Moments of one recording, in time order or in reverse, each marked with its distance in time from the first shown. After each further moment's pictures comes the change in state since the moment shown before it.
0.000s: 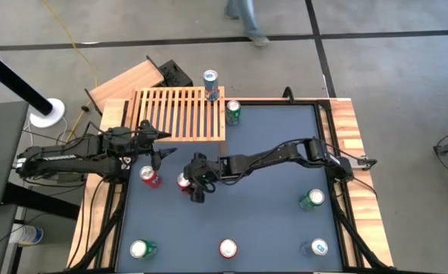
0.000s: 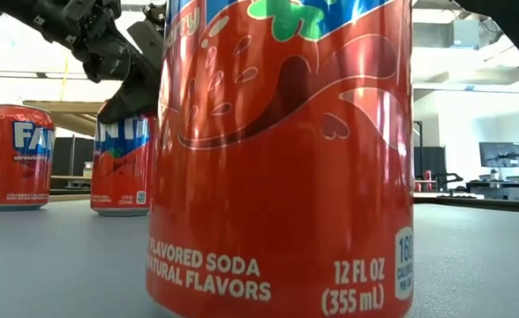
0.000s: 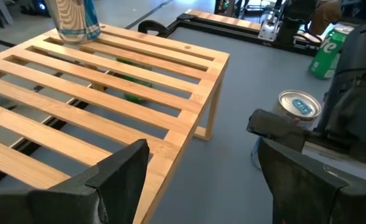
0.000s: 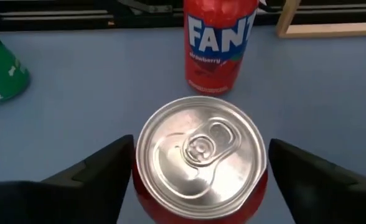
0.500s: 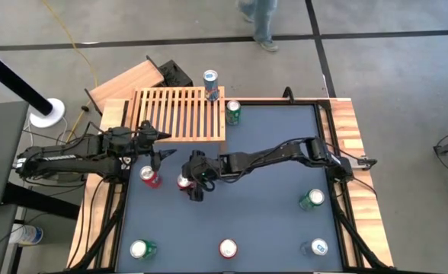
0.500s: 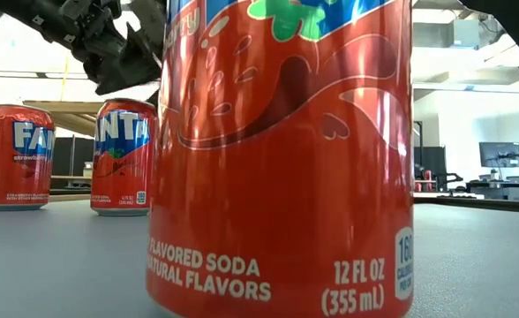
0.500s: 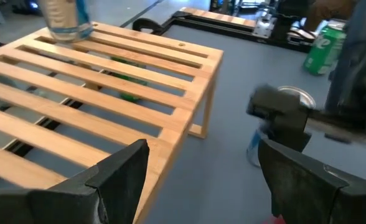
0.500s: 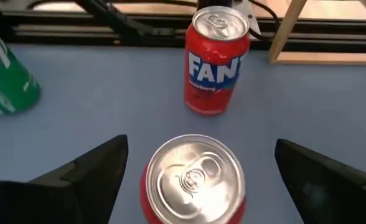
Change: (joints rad) left arm 0.000 0.000 0.000 -0.002 0.040 0.008; right arm 0.000 -0.022 0.069 -0.066 0.007 -0.041
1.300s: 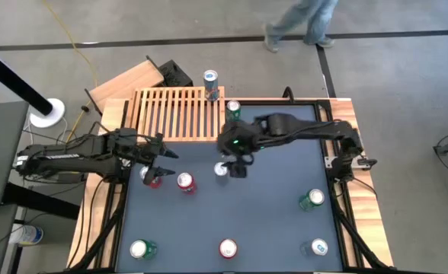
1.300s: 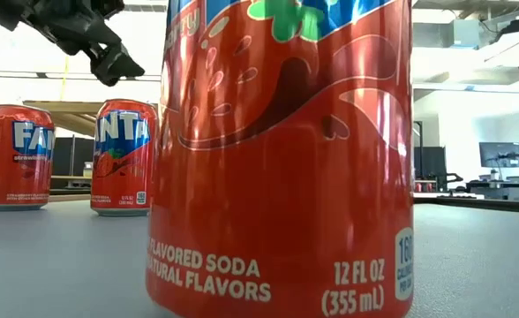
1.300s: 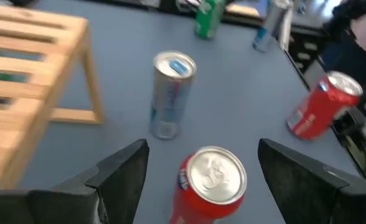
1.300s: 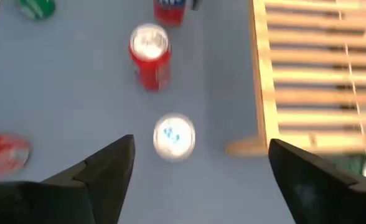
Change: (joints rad) left arm -0.017 0.094 0.002 0.014 0.439 0.033; right arm -0.047 -0.372 0.250 -0.965 0.019 -0.070
